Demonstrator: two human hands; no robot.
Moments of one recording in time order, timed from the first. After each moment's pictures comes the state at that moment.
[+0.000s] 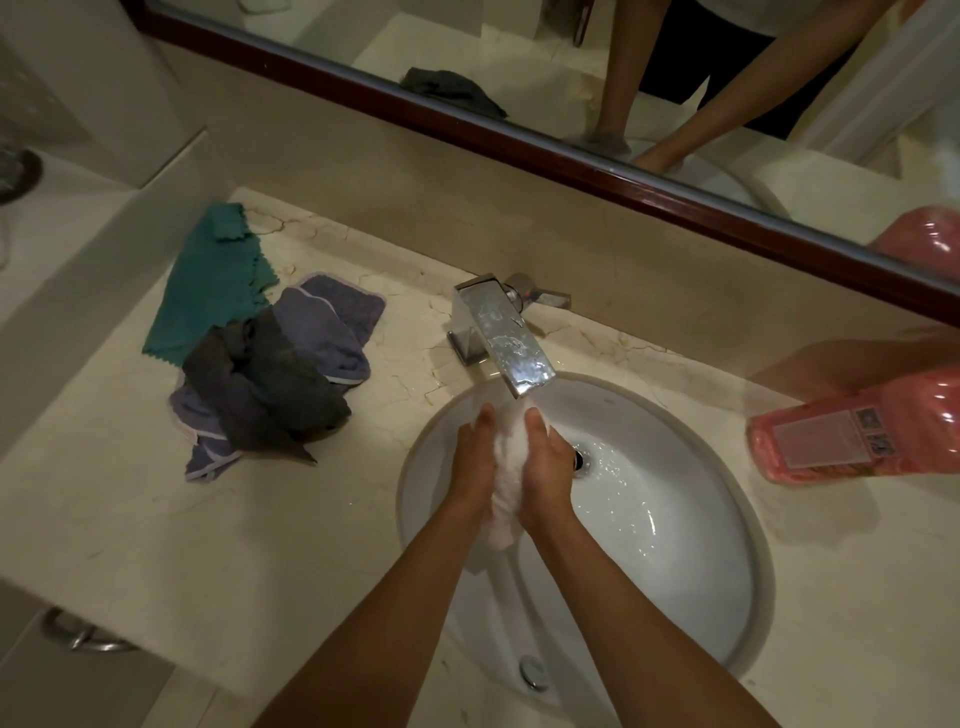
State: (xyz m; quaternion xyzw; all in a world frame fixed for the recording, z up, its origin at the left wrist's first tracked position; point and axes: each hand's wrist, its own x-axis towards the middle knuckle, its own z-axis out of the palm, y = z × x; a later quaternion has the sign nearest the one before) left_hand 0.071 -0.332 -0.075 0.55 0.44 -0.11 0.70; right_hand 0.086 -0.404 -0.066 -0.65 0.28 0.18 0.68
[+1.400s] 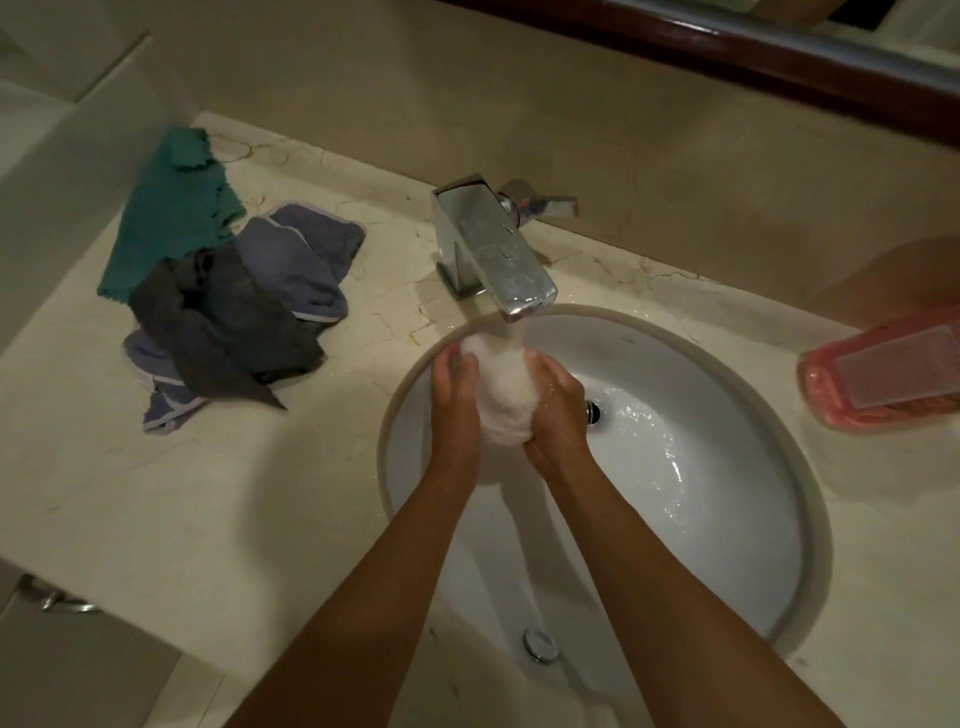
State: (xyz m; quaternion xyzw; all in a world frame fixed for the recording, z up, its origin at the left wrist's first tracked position) left_hand 0.055 -0.338 -0.102 0.53 0.39 0.09 0.75; right_hand 0.103 -0.418 -0.107 -0.60 0.20 0.21 0.75
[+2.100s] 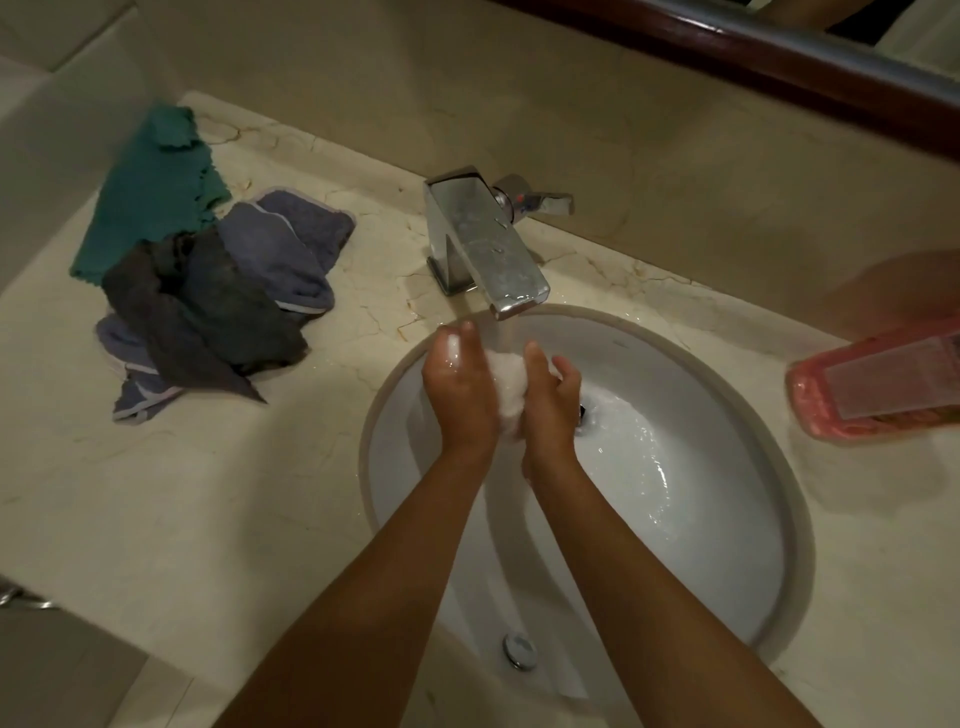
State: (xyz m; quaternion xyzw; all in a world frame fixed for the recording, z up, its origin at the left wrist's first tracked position) left_hand 0.086 -0.357 -0.095 0.60 0.39 0.28 0.64; right_hand 0.104 -0.418 -0.102 -0.66 0.26 0.22 0.67
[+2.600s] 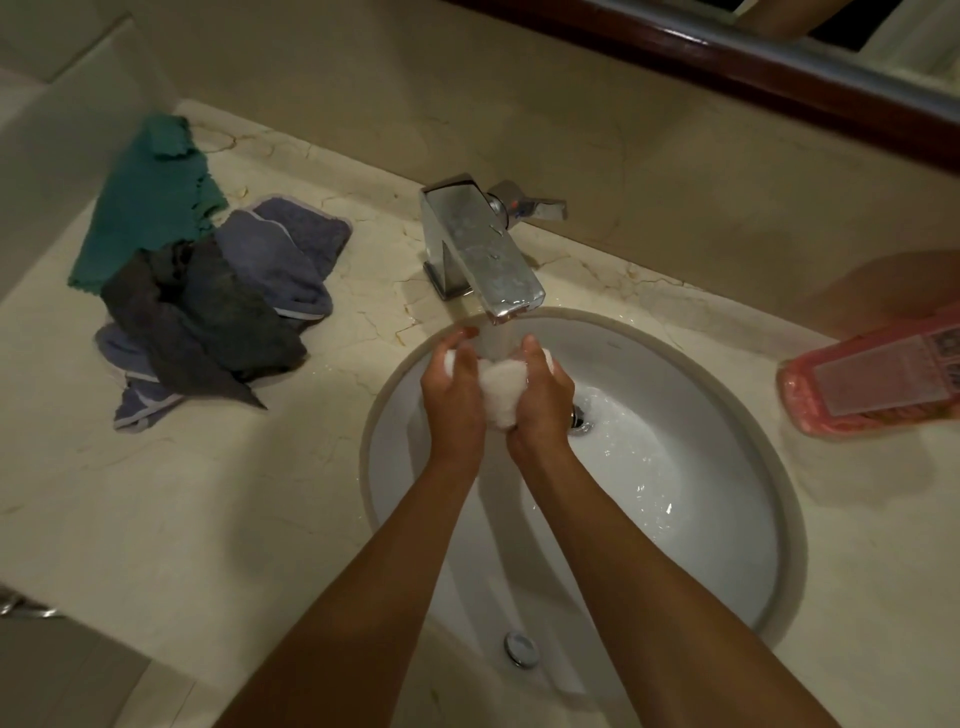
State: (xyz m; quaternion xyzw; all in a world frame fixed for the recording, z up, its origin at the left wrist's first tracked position) left_hand 0.077 -0.351 -0.097 0.55 0.39 0.19 0.71; right_hand 0.111 -0.408 -0.105 -0.62 0.26 0.17 0.72
